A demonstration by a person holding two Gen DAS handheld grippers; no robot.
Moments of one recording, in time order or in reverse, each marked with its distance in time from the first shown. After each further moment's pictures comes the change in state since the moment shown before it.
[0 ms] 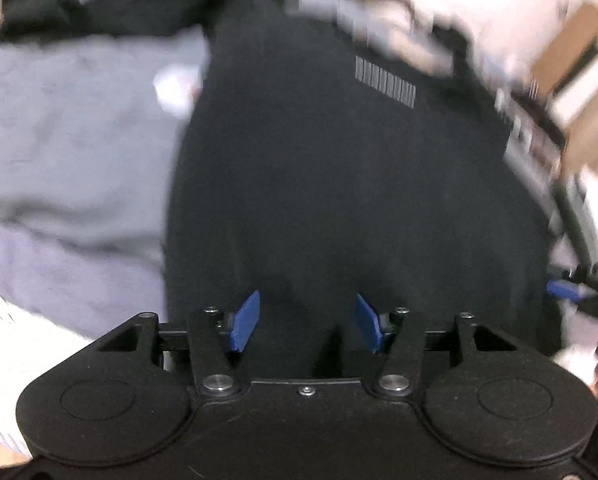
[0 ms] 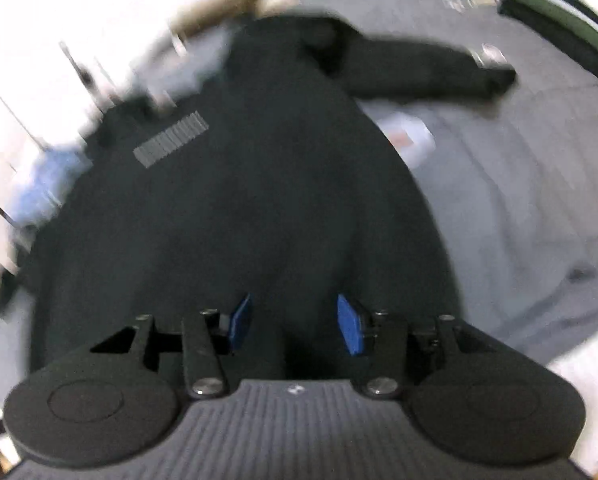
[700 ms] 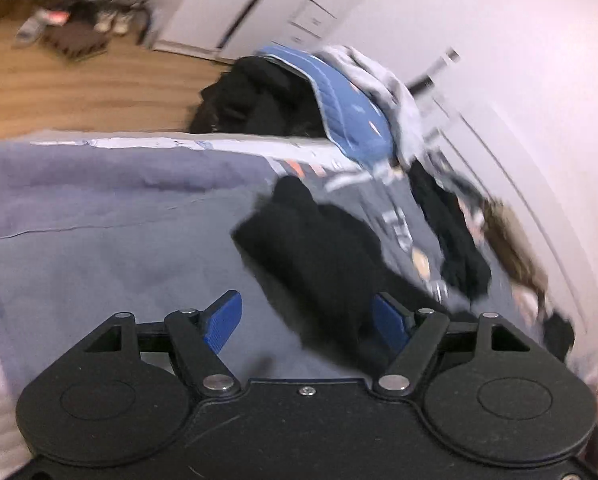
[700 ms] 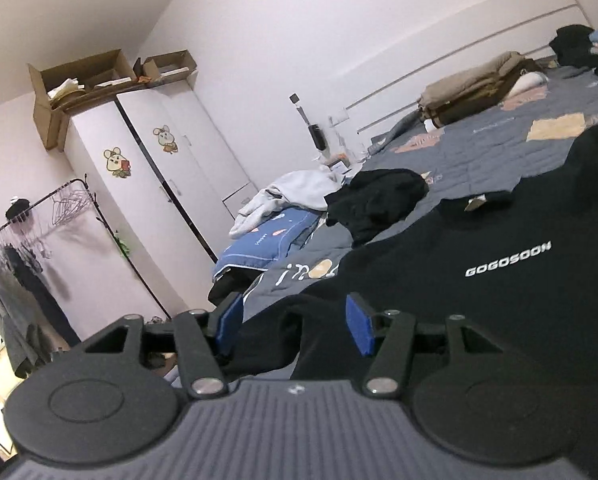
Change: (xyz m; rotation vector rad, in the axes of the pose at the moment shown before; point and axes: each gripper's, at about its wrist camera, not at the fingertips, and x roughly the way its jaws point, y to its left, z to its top) left arm -0.047 0.246 0.164 -0.625 -0.461 0.263; right arm 0.081 0.221 0.033 -0.223 -0.156 0.576
